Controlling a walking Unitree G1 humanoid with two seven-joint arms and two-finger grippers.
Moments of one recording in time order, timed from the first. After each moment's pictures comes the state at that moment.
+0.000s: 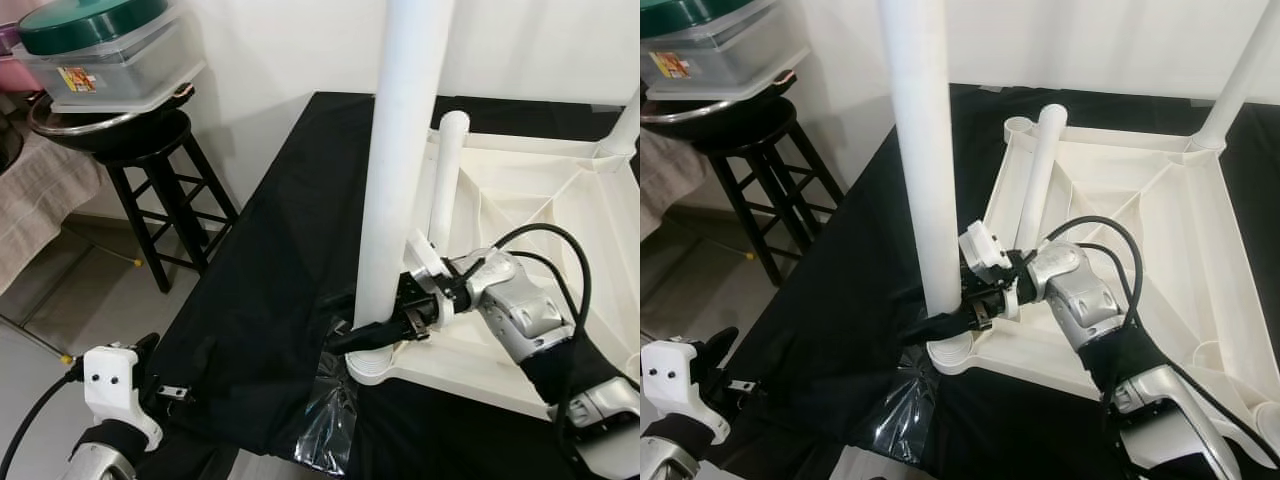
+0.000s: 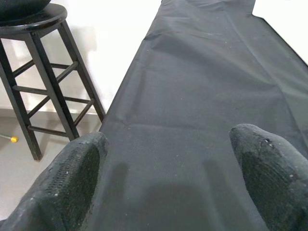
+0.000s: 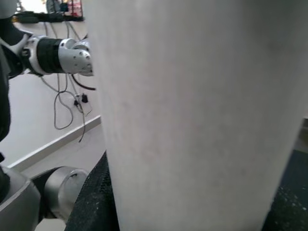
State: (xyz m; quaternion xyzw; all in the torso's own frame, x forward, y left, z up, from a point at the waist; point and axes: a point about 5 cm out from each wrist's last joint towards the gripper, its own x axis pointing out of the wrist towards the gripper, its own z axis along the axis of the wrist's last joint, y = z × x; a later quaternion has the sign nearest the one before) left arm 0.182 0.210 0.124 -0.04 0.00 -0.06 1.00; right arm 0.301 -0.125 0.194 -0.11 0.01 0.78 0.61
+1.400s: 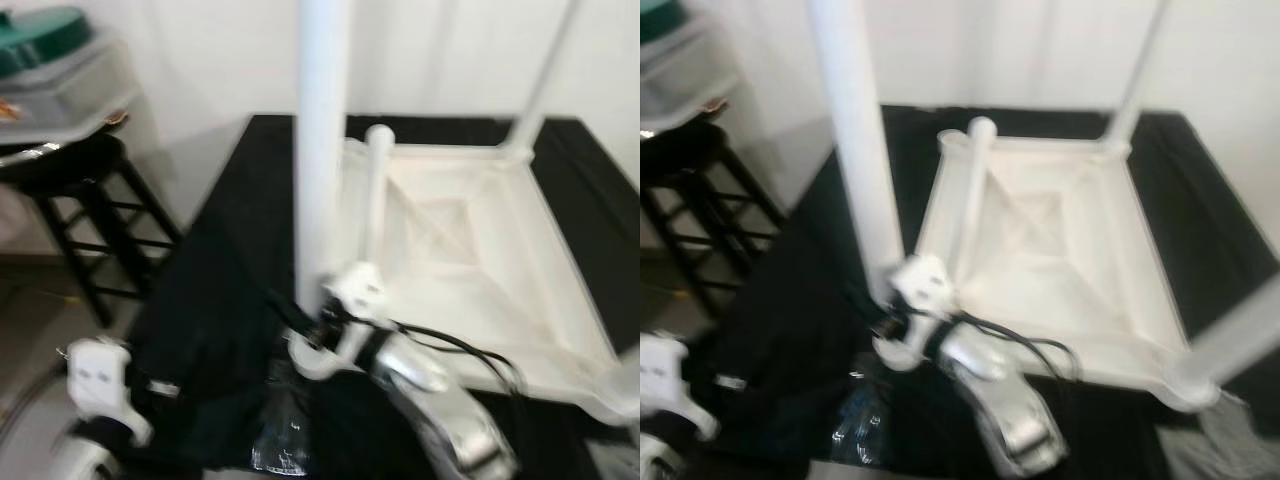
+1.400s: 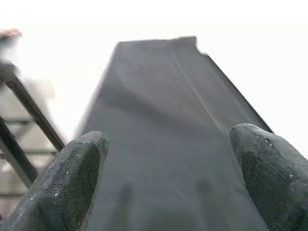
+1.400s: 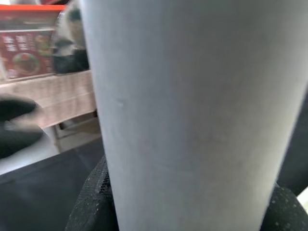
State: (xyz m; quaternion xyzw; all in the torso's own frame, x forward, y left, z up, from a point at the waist) left arm 0.190 0.234 0.152 0.00 -0.05 -0.05 1.00; right arm 0.273 -0.050 0.154 -0.03 -0.01 0.37 0.93
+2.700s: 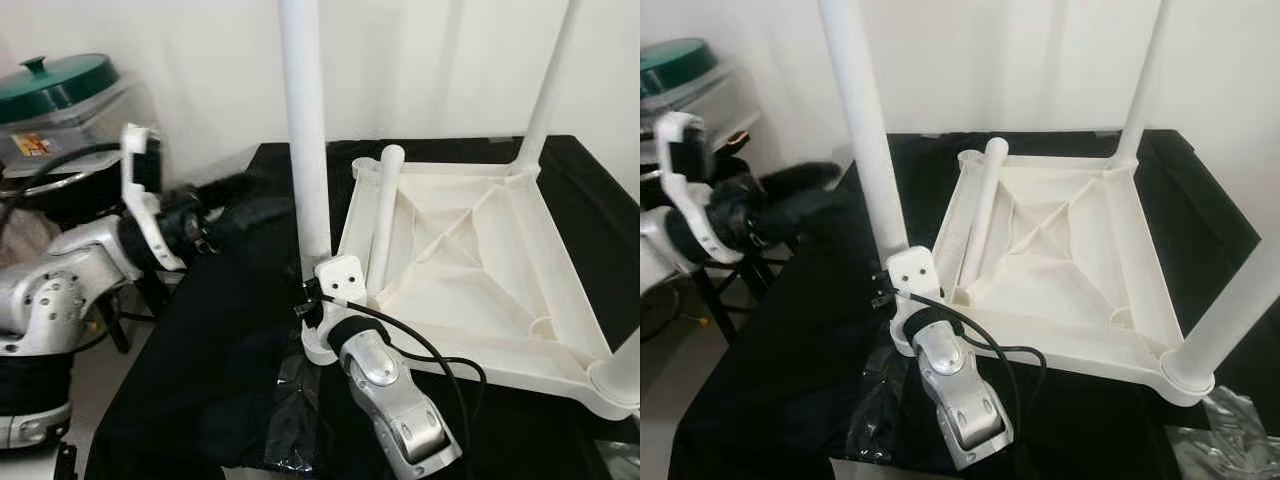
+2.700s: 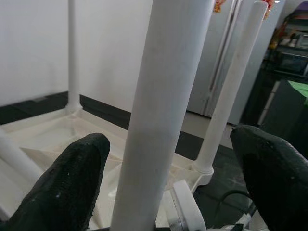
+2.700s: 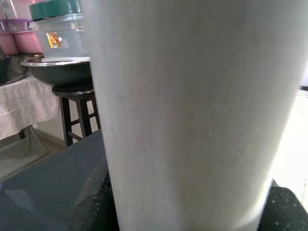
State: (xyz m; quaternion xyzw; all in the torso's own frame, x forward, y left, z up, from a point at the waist) left arm 0.293 0.163 0.290 -0.11 -0.07 -0.58 0.81; right arm 0.286 -0.032 0.146 -0.05 -0.01 0.21 0.98
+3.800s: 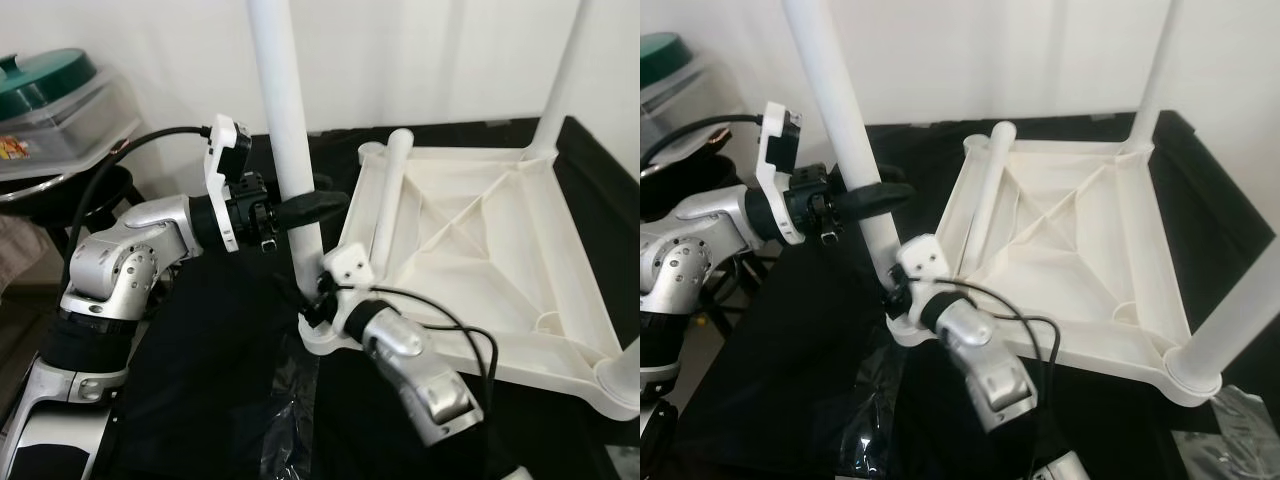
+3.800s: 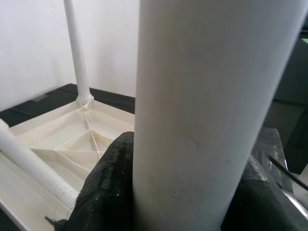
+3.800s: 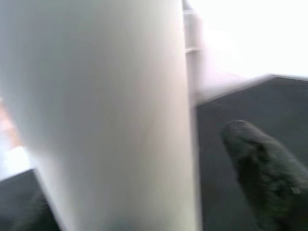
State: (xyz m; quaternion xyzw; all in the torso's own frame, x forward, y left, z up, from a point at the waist) left arm 0.309 0.120 0.298 -0.03 -0.09 -0.61 0.79; right arm 0.318 -0.065 0.182 -0.04 -0.05 0.42 0.91
